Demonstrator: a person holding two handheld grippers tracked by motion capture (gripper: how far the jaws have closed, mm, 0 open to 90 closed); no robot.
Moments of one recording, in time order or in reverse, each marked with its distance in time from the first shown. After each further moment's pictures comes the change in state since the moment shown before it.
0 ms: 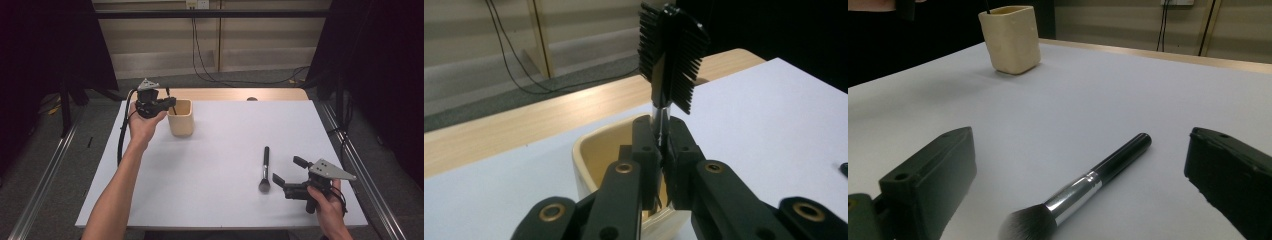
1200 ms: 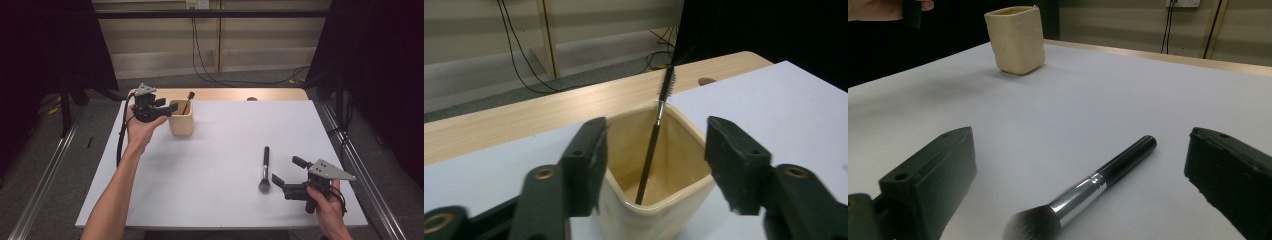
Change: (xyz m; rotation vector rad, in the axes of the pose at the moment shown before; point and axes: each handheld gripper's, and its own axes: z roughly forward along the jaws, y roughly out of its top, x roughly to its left) left arm 0.004 -0.015 -0.006 -0.045 0.015 -0.022; right arm 0.001 0.000 0.000 -0.002 0.016 -0.012
